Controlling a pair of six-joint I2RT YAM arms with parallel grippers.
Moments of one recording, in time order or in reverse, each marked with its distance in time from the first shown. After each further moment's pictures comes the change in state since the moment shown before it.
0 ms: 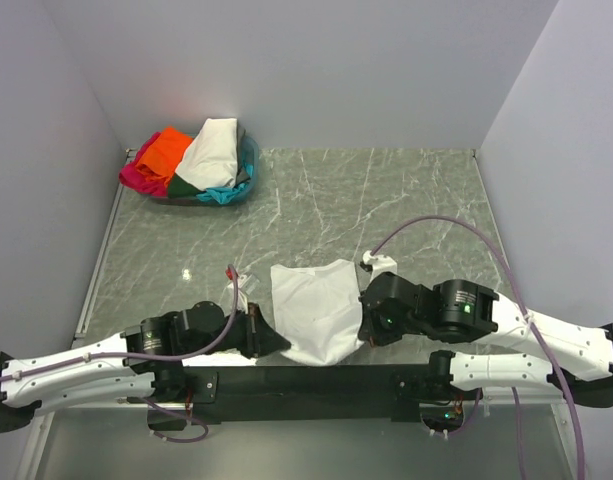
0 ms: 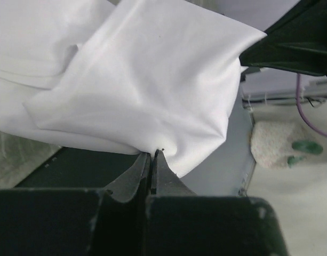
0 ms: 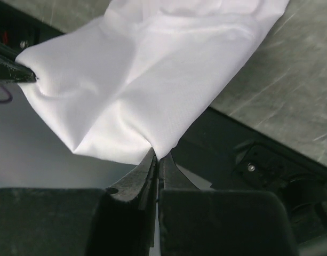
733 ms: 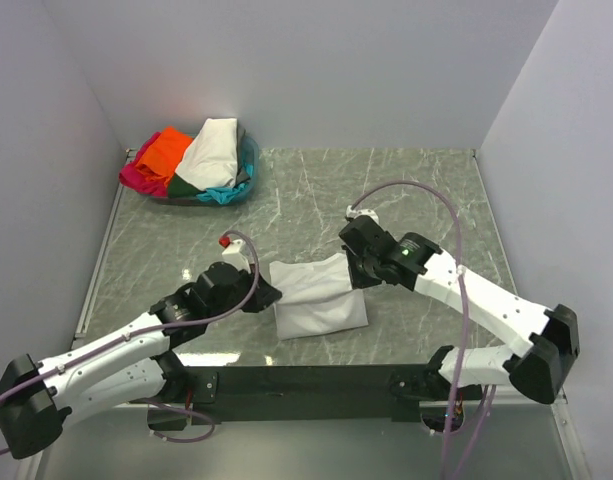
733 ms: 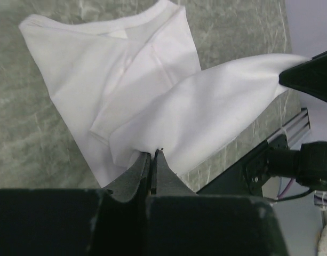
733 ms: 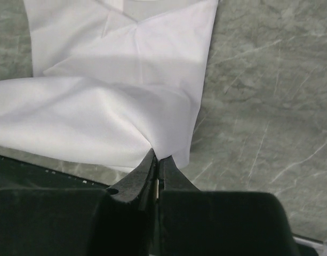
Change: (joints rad) left arm 0.396 0.300 0.019 0.163 -0.042 0.195; right arm -0.435 0.324 0.026 0.249 0.060 -0.359
